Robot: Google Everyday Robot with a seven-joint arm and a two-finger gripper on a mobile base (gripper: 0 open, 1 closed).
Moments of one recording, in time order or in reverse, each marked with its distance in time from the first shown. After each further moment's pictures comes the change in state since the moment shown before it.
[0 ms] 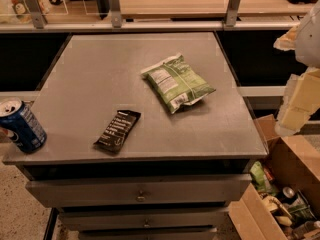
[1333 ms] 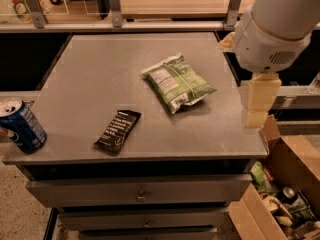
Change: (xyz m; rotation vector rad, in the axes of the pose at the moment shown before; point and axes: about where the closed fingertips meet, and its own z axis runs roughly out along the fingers) arm -0.065 0.002 0.034 -0.036 0.034 -0.367
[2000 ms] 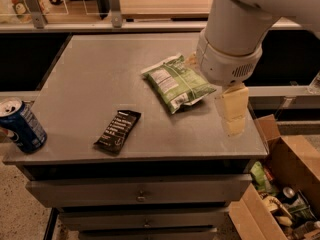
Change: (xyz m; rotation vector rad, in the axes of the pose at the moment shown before) arm -0.038 0.001 0.037 -0.071 0.055 -0.248
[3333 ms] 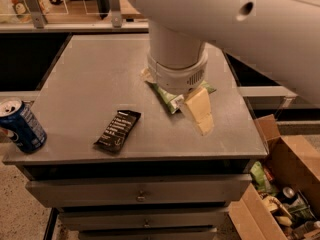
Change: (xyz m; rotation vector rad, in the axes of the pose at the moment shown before) arm -0.064 -0.025 0.021 -0.009 0.081 -0.331
